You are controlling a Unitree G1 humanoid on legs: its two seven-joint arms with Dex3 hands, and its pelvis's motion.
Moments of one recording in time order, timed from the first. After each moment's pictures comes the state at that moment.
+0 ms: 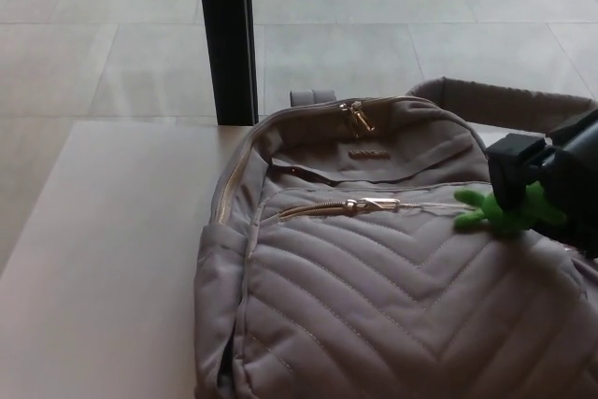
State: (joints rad) left_arm 0.15 0.54 0.27 1.27 -0.10 -0.26 -0.45; right_arm -0.34 -0.81 0.15 -0.06 -0.85 -0.36 -0.05
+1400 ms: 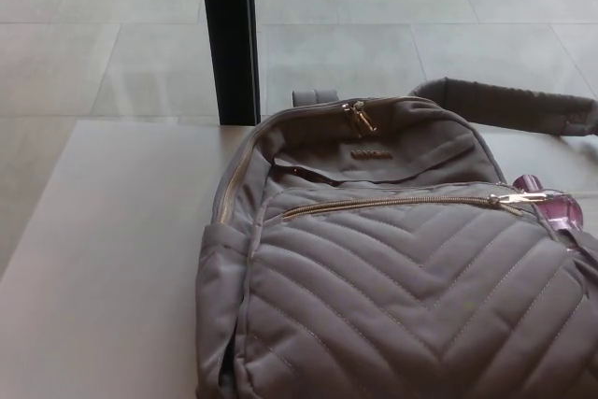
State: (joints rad) left_arm 0.19 0.54 0.30 1.25 -0.10 -0.24 -0.47; right_arm -0.32 -1.03 0.08 0.26 -0.94 -0.34 -0.19
